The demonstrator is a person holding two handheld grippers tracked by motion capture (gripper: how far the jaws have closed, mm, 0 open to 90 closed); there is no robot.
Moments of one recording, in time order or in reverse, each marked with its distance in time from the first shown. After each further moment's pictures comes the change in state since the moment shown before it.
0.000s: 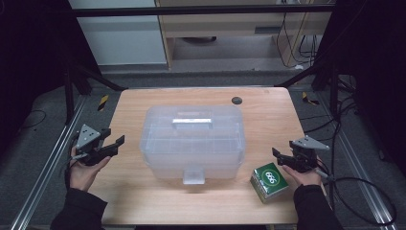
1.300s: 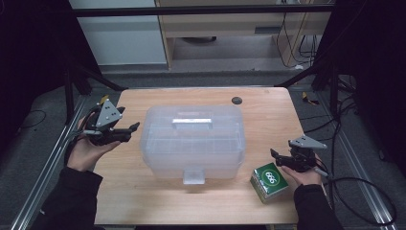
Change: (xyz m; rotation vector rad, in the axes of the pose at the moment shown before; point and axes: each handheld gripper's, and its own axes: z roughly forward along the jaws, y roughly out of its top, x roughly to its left) left arm -0.039 0.102 -0.004 0.093 -0.088 0.384; right arm 0.003 0.004 0.000 0.020 0.012 -0.054
